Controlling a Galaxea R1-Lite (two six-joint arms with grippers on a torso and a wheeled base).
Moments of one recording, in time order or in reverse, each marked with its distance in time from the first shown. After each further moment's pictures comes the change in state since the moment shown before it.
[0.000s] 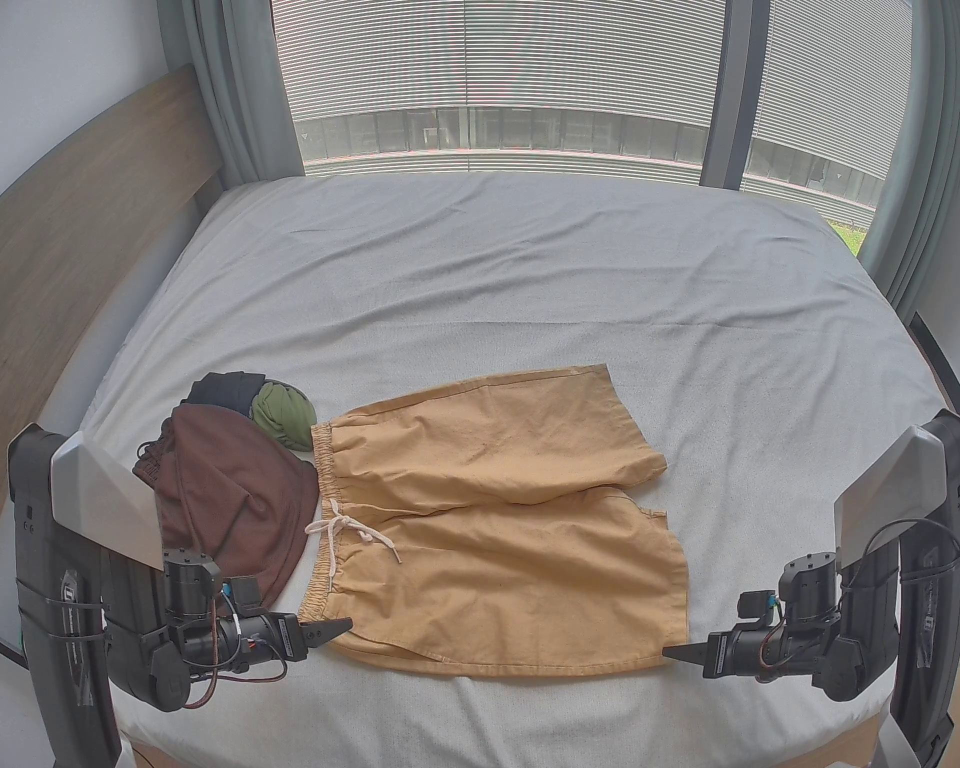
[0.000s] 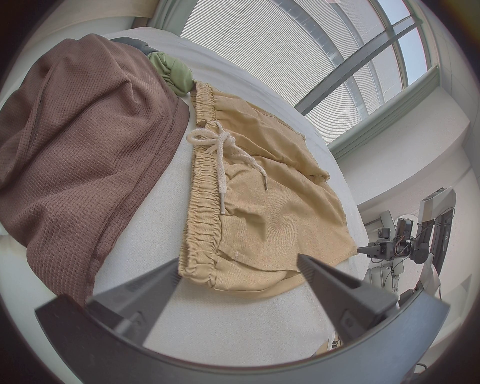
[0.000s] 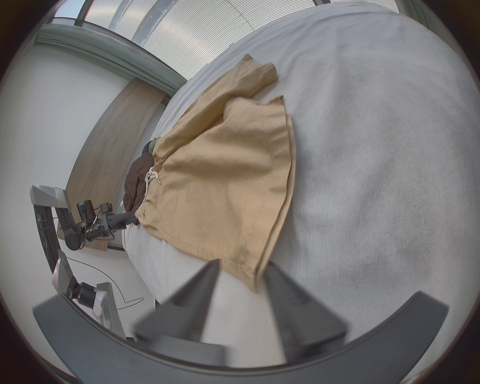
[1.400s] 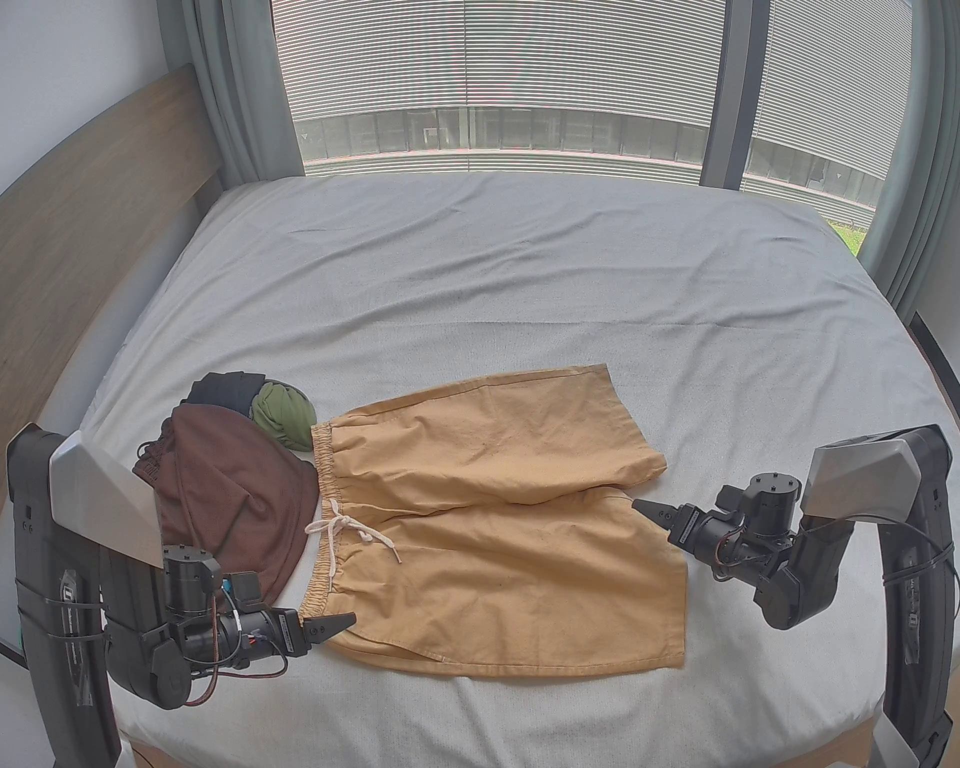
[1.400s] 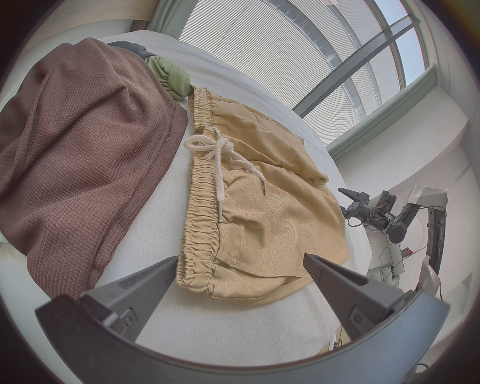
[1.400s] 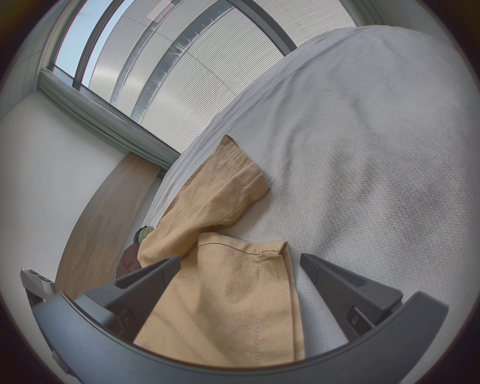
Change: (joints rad) left arm 0.000 -0.004 -0.015 -0.002 -0.001 -0.001; right arm -0.043 0.109 -0.625 0.095 -0.151 0.295
